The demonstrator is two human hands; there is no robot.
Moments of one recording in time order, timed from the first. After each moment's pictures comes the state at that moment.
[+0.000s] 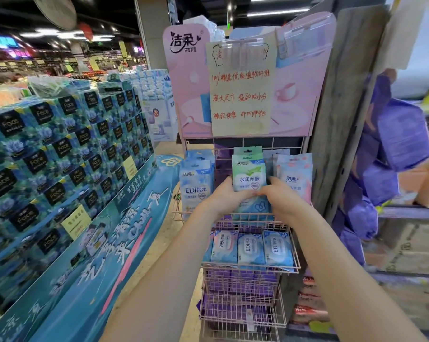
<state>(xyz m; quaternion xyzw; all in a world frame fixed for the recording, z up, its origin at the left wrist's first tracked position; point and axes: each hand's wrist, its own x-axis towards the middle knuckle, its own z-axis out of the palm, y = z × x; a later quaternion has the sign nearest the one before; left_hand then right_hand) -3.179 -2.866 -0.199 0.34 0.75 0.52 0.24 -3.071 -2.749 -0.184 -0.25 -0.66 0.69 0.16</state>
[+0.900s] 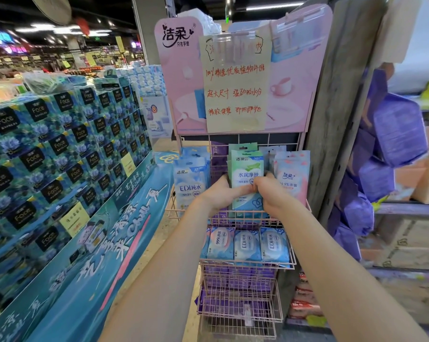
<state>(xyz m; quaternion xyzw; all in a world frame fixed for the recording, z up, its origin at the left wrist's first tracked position) -3.176 -2.864 -0.194 0.34 0.69 0.56 0.31 -3.091 -2.755 -0.184 -0.30 -0.57 0.73 0.21</state>
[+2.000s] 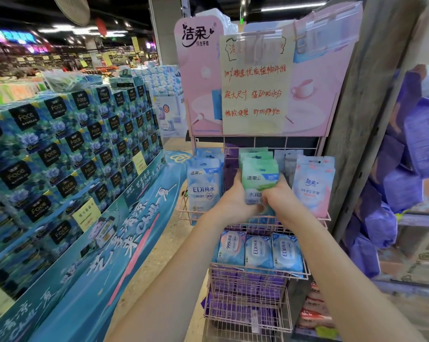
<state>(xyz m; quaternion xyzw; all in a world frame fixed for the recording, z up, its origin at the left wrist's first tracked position) -3.163 -2.875 -0.193 0.38 0.77 0.47 0.19 -3.088 -2.765 -0.190 -0.26 -0.69 0.64 0.21</state>
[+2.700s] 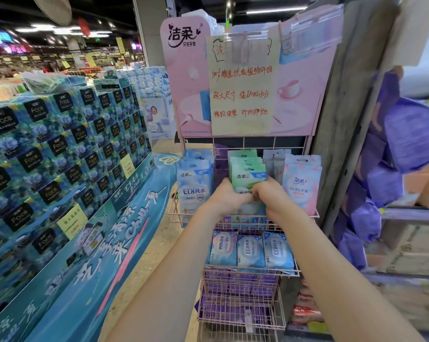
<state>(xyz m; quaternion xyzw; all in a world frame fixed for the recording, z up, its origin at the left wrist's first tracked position) -3.179 -2.860 -0.198 0.31 0.76 0.52 0.23 -3.094 -2.761 -0.184 -0.29 -0.66 0.67 0.19</state>
